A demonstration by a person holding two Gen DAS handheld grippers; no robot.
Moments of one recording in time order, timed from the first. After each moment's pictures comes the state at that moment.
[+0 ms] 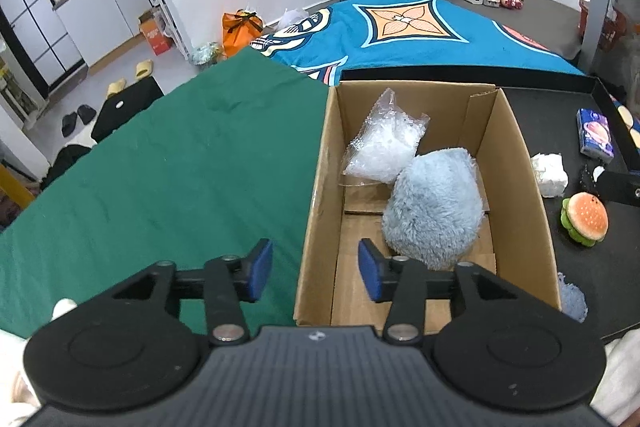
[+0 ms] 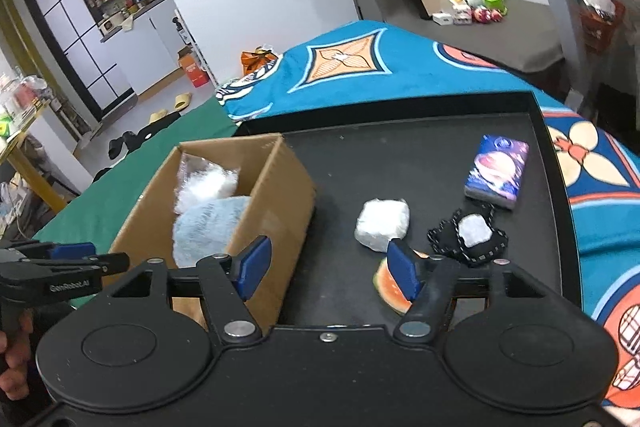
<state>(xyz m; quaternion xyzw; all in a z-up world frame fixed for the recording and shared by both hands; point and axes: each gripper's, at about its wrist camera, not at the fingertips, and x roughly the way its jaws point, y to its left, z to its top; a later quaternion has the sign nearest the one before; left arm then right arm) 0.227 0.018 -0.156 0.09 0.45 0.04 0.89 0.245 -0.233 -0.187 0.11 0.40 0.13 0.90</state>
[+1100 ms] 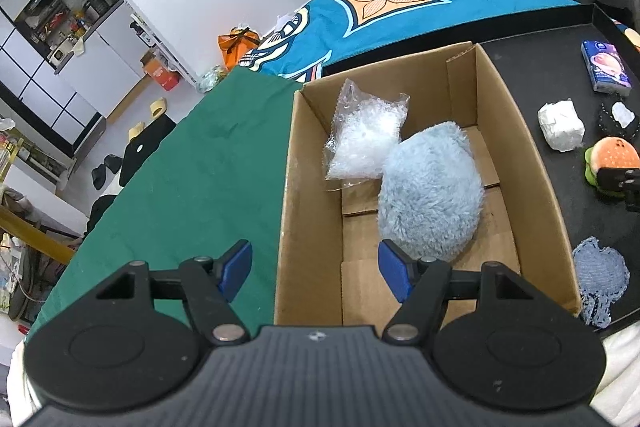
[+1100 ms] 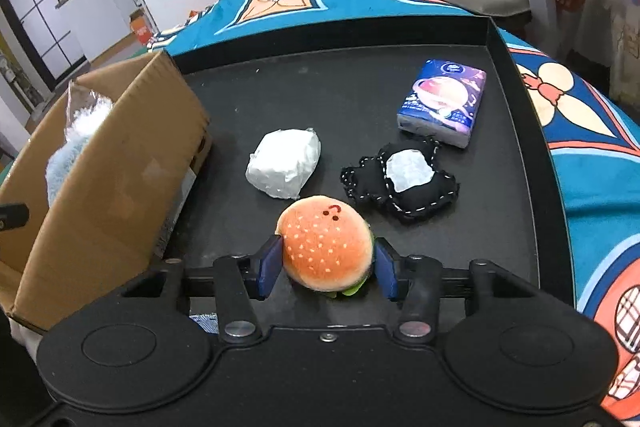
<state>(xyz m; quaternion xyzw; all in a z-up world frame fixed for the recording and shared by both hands) 0.239 -0.028 -0.175 0.21 0.45 0.06 0.86 0.265 -0.256 -0.257 0.07 0.44 0.07 0.89</state>
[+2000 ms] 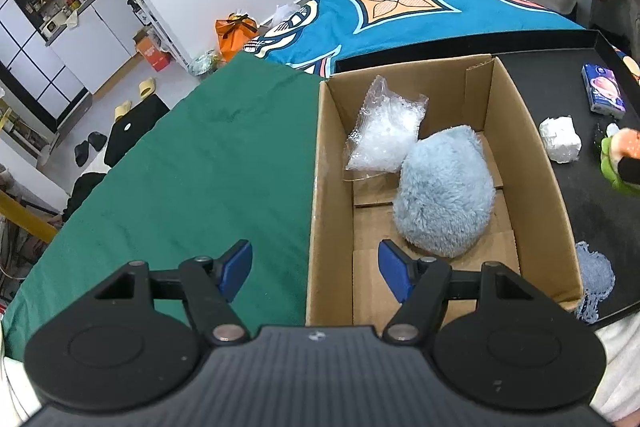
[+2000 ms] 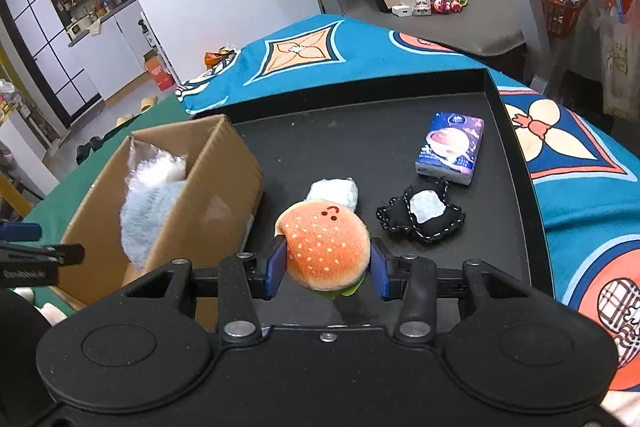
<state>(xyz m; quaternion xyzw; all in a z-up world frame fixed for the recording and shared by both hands) 0.237 0.002 -0.161 0.17 0.46 0.04 0.87 0.239 -0.243 -0.199 0.10 0.40 0.08 0.91</state>
